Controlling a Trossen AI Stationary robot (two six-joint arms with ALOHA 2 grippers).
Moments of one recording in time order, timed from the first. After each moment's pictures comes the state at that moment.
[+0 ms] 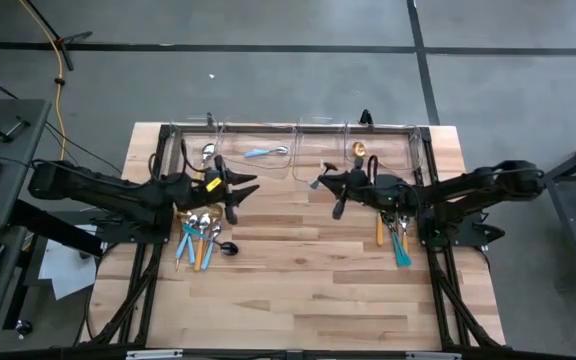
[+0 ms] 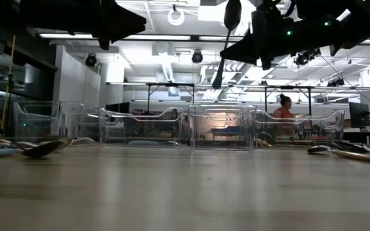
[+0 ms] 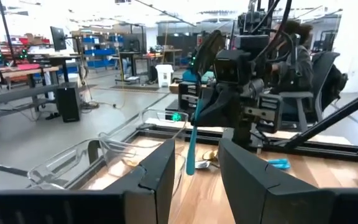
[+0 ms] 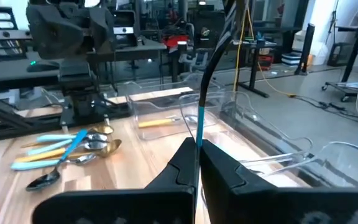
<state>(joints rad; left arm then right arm) -0.02 1.01 0.38 0.72 -0.30 0.02 -0.03 1.30 0.47 0.78 0.36 0.02</state>
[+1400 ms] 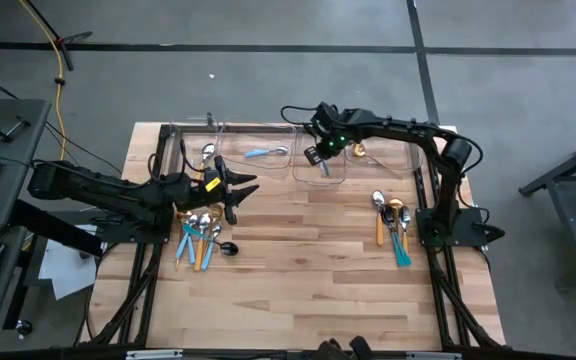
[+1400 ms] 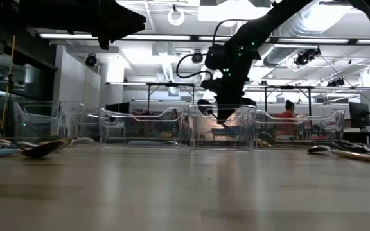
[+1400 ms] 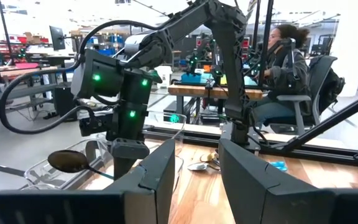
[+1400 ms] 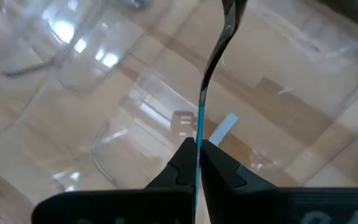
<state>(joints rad) -0.02 1.01 0.38 0.72 -0.30 0.00 -0.58 1.90 1.43 -0.72 -0.10 0.39</state>
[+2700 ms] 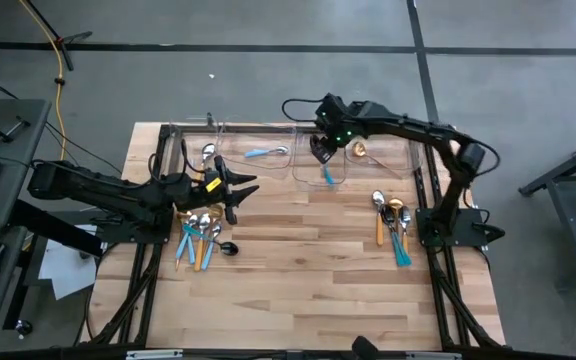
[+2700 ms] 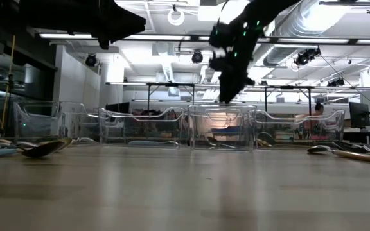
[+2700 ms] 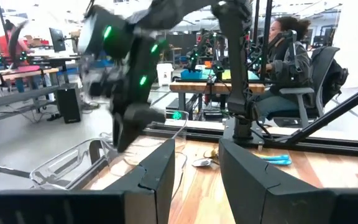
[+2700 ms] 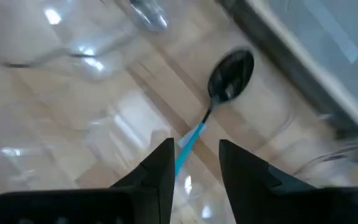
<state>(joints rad) -0.02 1.01 0.38 0.71 -0.30 0.04 -0.54 1.78 1.50 -0.84 0.02 0.14</state>
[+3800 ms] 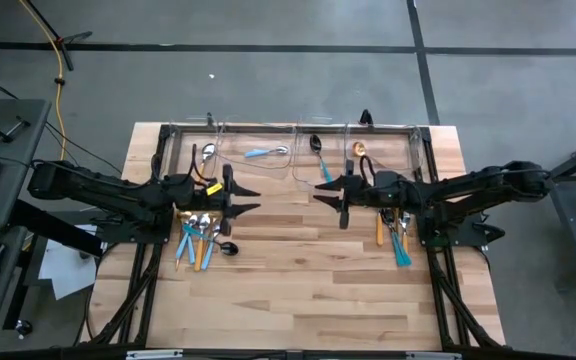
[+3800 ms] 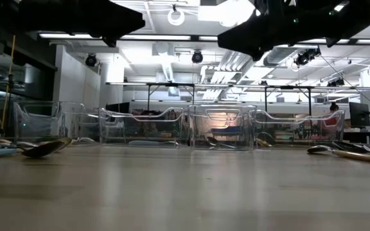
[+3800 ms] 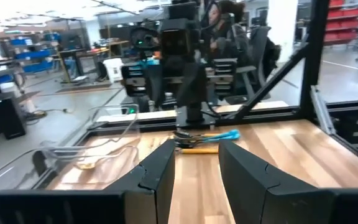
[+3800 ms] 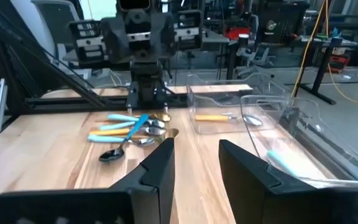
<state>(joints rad) -0.02 1.01 0.38 0.65 -0.06 0.11 -0.03 1.23 0.52 0.61 0.10 -0.02</state>
